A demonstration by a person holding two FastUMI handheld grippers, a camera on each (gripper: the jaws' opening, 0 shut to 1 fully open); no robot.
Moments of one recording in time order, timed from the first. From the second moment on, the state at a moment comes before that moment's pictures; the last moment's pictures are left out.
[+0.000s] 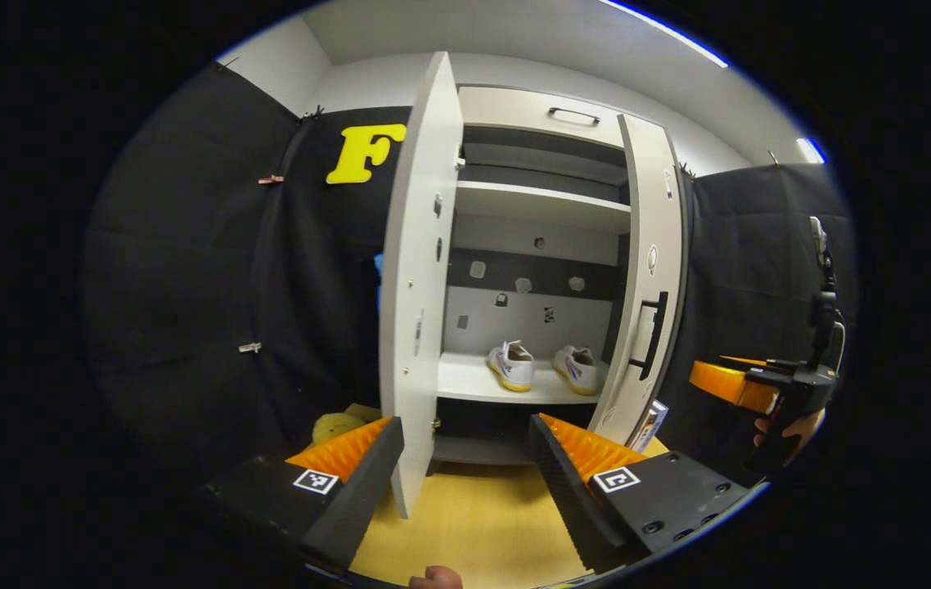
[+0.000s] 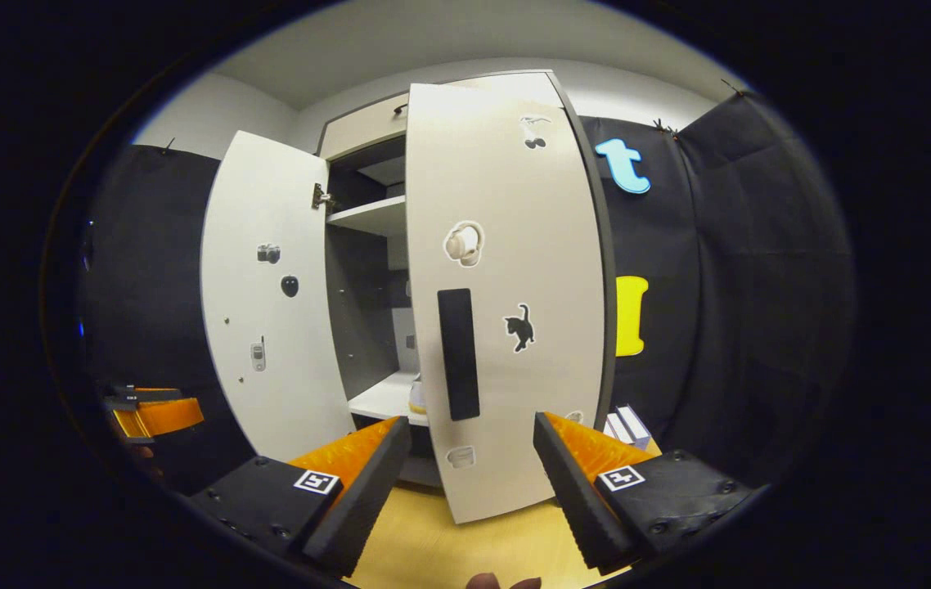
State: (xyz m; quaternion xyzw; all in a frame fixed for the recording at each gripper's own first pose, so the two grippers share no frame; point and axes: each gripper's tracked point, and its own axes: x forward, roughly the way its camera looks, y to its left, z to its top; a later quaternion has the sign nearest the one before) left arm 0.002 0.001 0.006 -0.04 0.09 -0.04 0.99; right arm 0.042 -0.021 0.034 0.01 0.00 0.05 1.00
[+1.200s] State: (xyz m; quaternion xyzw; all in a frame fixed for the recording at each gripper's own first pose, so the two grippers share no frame) left arm 0.141 0.143 0.012 -0.01 0.06 0.05 1.00; right arm 0.015 -0.006 0.037 0.03 0.00 0.06 1.00
